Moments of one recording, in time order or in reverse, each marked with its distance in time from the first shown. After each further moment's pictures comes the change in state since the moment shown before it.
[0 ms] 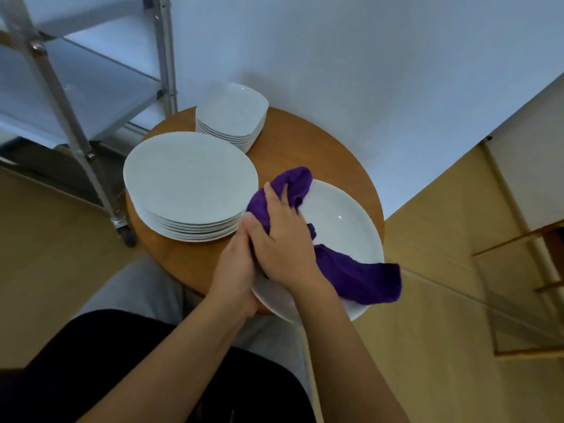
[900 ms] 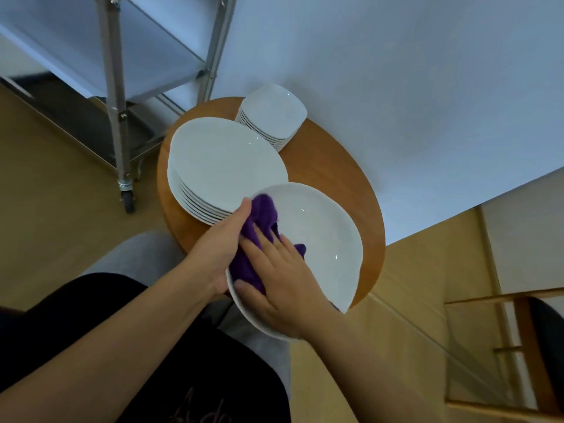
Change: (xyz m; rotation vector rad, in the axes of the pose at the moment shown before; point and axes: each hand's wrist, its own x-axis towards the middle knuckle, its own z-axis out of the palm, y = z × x) left_hand 0.002 0.036 -0.050 -0.038 0.073 -0.172; right_hand -0.038 -0.006 0.000 -0.355 -0.365 -0.533
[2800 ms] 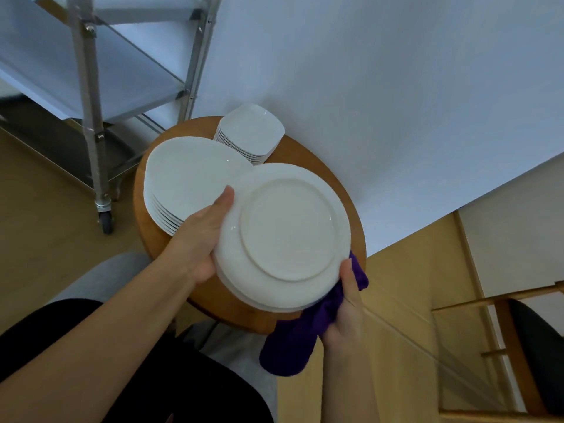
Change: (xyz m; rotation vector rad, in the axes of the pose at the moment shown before) left_hand 0.003 0.028 0.010 -0.138 -0.174 0.202; right_hand -0.045 0.042 -0.014 1.834 0.963 0.764
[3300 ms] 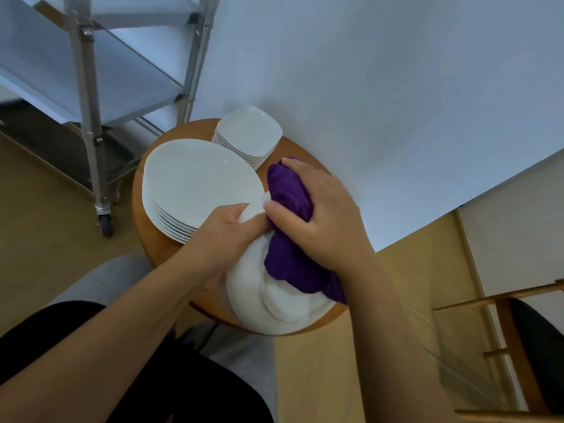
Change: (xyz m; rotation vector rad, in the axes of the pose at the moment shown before) left_hand -0.021 0.006 0.028 0.543 -0.203 0.189; right_hand -0.008 -0.062 0.106 -1.620 -0.528 -0.941
